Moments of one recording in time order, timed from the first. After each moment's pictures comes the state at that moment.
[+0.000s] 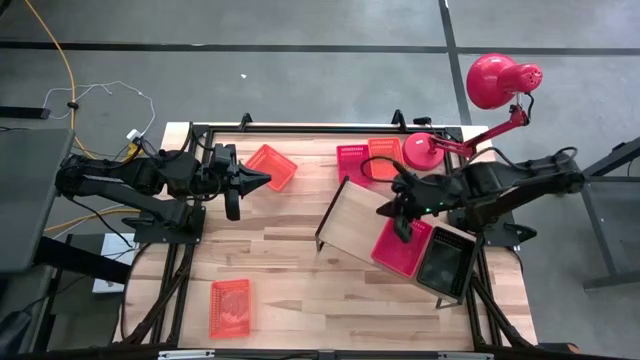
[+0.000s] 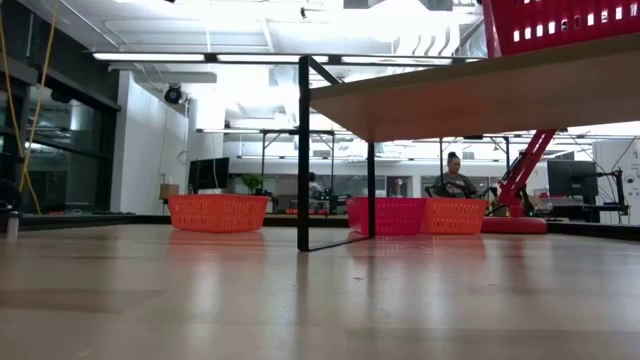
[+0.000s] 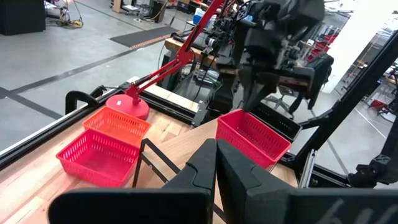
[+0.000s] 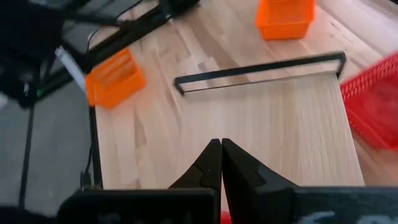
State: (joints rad) left arm -0.02 0.85 0.97 -0.29 -0.32 -0.39; right arm 0.25 1.14 1.24 -0.80 0.20 0.64
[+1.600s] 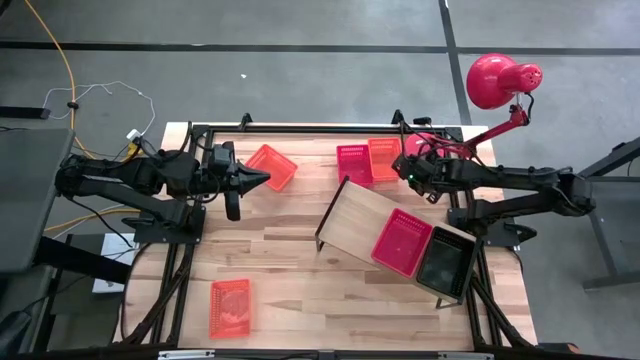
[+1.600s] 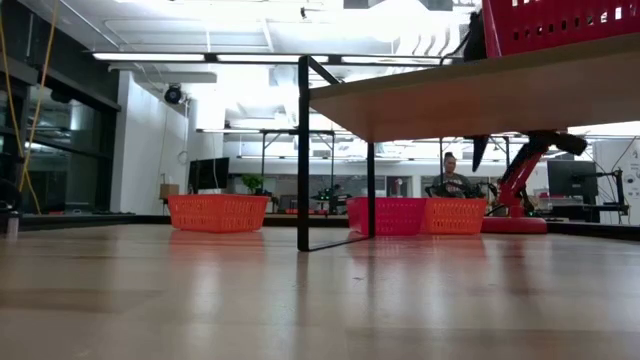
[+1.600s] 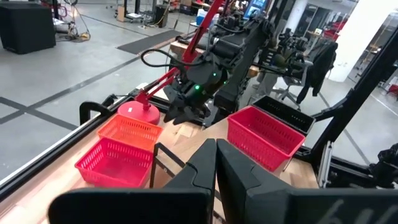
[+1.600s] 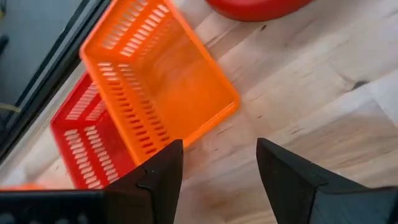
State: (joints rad) left arm -0.02 0.85 0.97 -0.31 -0.34 -0.29; right arm -0.32 1.08 0.65 -0.67 0.37 1.78
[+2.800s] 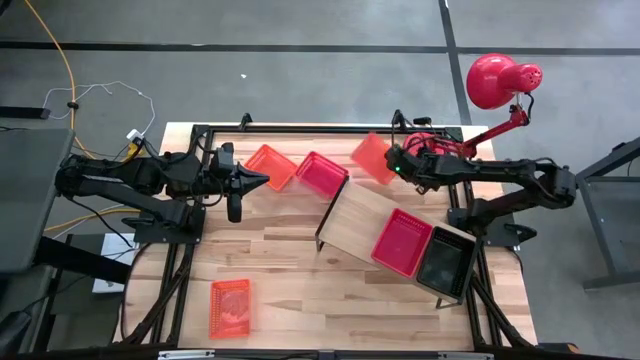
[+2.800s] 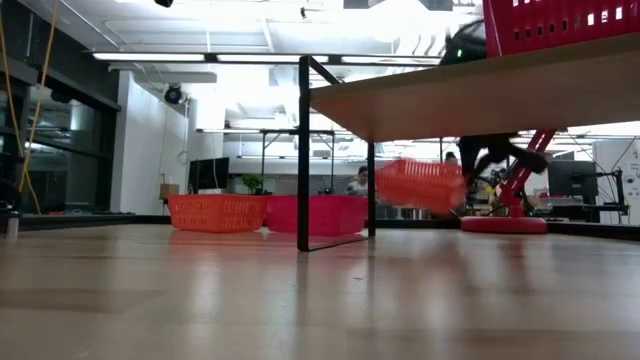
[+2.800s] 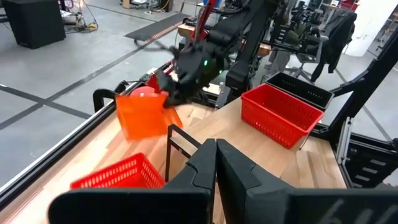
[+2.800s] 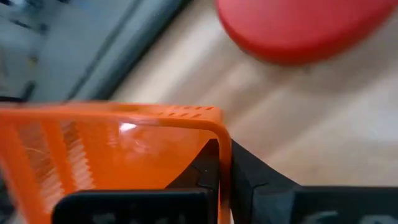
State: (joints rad) left arm -0.02 0.85 0.97 -0.39 -0.36 -0.26; right arm -0.40 1.27 0.68 -0.49 0.50 1.78
